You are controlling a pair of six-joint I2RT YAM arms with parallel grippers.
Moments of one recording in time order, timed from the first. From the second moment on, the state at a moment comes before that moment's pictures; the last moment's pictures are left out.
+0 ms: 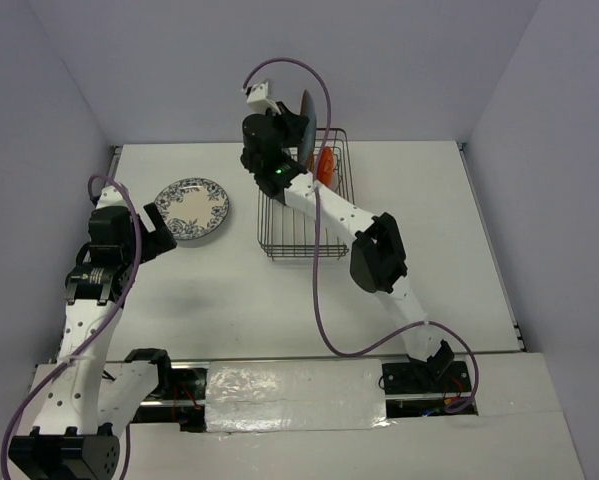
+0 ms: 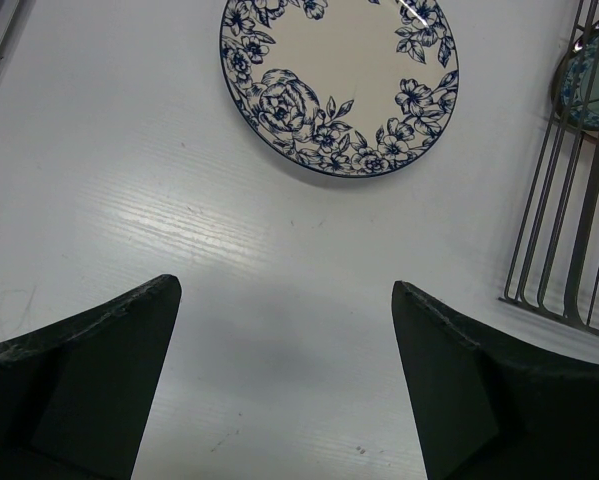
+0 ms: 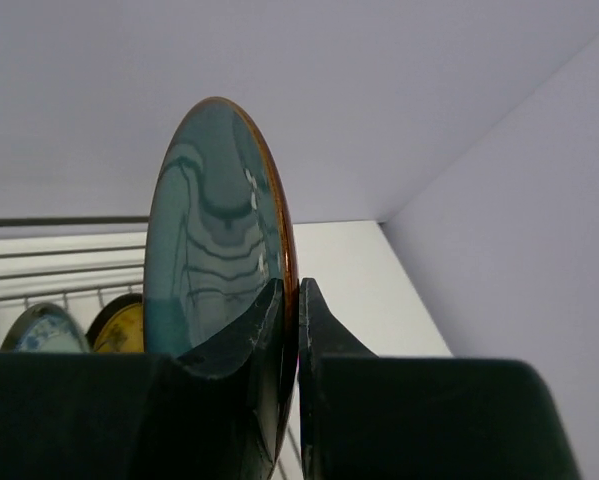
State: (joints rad) left arm 0.02 0.82 0.92 -0.69 -0.15 -0.37; right arm 0.78 2.35 2.29 0.19 1.26 -0.62
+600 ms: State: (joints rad) left arm 0.02 0.77 0.92 -0.57 0.21 -0.40; right arm 0.74 1.66 2.14 -0.44 0.62 -0.04
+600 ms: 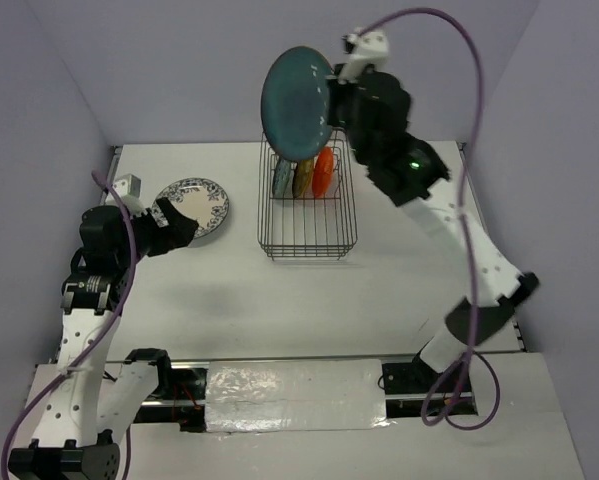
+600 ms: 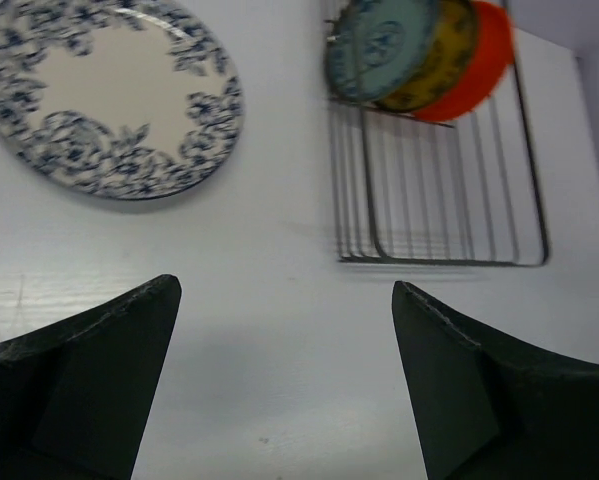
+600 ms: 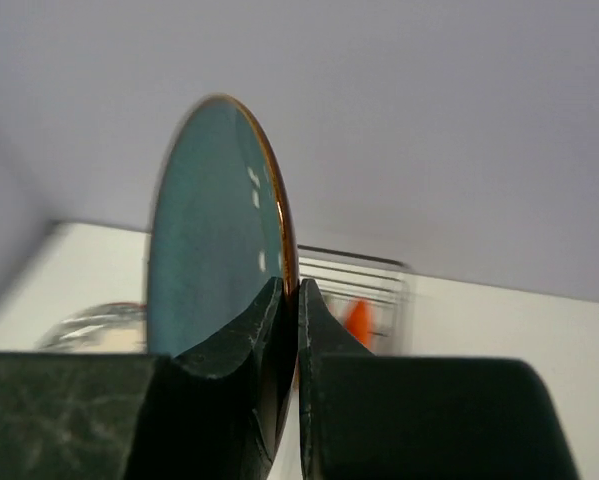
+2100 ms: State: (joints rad) left arm 0.34 1.02 0.99 -0.55 0.32 -0.72; right arm 0.47 1.22 1.20 -0.13 -0.23 0.49
